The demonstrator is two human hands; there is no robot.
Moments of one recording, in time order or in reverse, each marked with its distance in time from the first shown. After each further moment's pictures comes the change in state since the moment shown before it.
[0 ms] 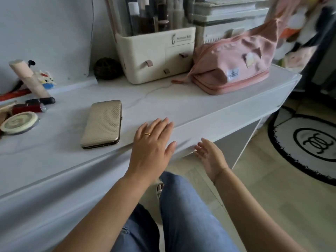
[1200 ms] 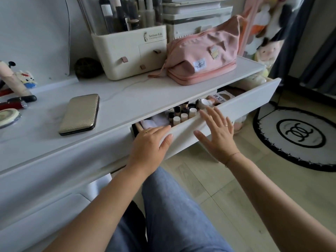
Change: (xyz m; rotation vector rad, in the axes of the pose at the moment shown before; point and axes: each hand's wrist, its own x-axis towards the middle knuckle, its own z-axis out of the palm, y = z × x) left_hand -0.013 0.065 0.008 -0.381 0.022 -0.015; right_hand -0.037 -0.062 -0.081 -1.513 0.068 -0.950
